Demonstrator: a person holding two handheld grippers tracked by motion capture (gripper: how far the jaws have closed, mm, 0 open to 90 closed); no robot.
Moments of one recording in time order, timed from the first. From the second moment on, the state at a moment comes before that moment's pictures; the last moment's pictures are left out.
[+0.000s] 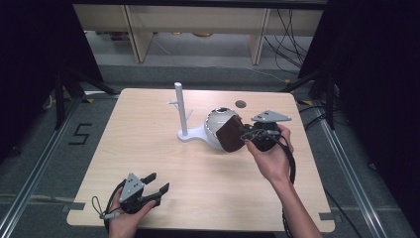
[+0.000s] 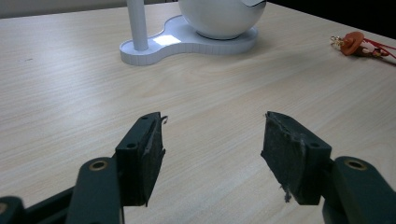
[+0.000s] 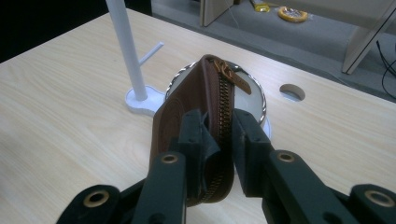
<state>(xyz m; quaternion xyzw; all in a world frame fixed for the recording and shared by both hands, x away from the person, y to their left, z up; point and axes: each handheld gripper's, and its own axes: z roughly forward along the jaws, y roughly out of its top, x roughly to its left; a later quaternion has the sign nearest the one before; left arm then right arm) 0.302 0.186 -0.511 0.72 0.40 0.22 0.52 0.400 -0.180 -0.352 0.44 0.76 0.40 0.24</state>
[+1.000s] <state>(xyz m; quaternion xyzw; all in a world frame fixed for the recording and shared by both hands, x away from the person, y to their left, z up) 0.302 0.186 -0.511 0.72 0.40 0.23 0.52 0.427 -0.163 -0.353 0.42 0.76 0.40 0.29</state>
